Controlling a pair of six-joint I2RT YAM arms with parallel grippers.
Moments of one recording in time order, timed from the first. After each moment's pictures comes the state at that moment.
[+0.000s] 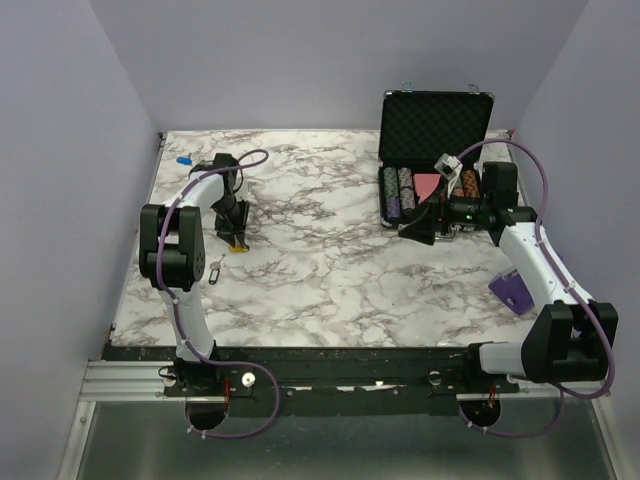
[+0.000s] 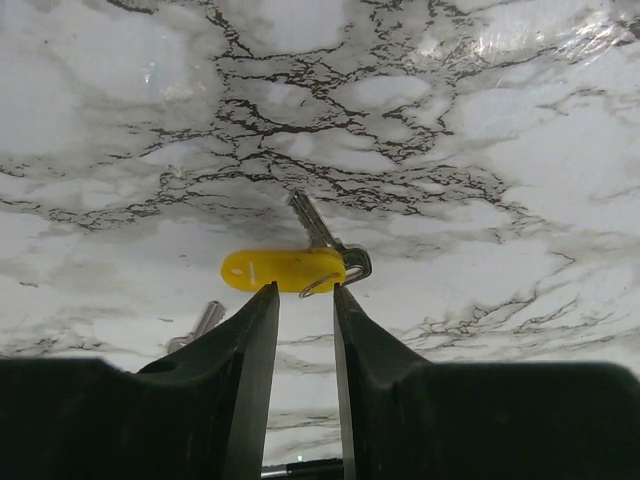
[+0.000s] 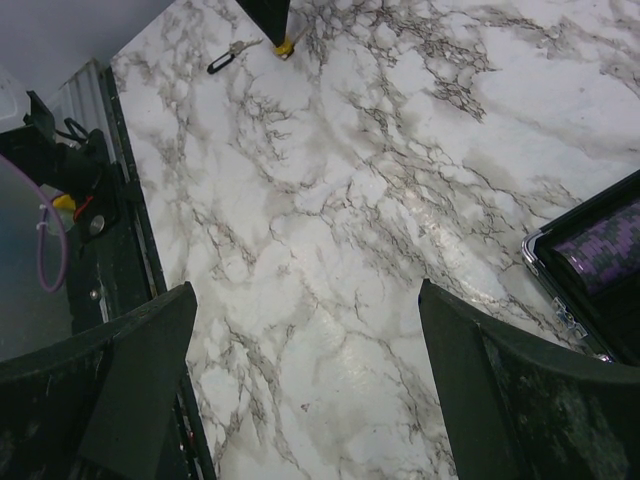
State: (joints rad) left arm -0.07 1.99 1.47 -0.96 0.12 -0.03; right arm 0.02 1.32 1.01 -0.42 -1.12 -0.27
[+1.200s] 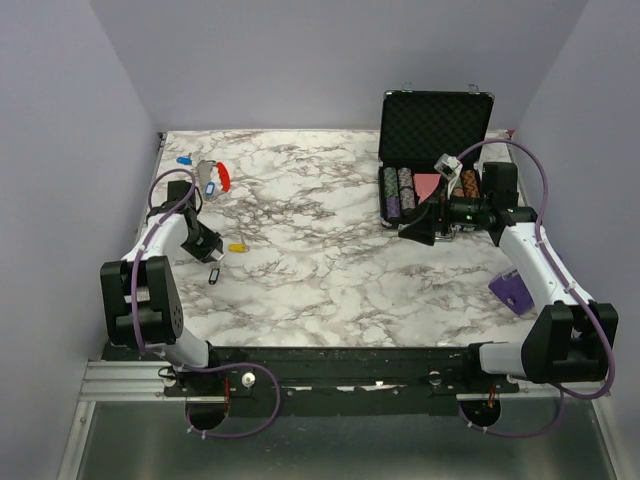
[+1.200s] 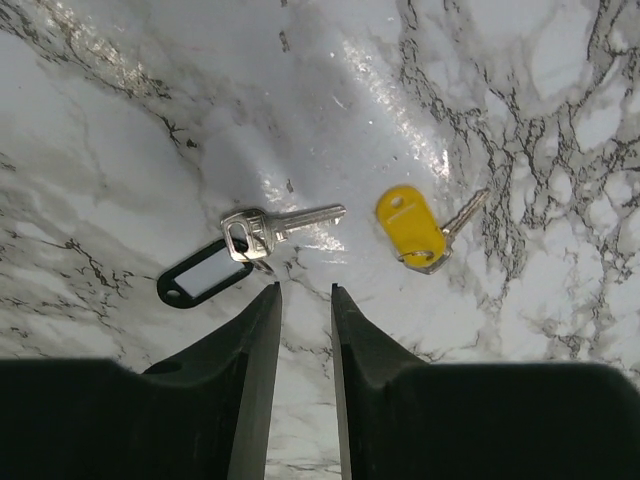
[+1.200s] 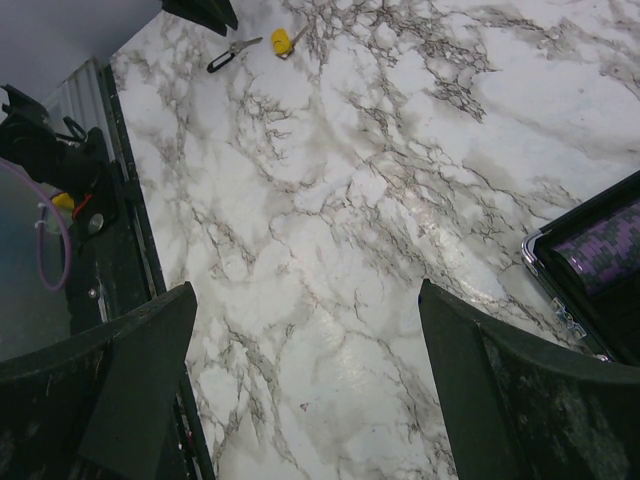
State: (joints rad) left arm 0.13 1.54 0.99 -0.68 0.03 -0.81; right arm 0.02 1.32 1.01 -0.42 -1.12 -0.28
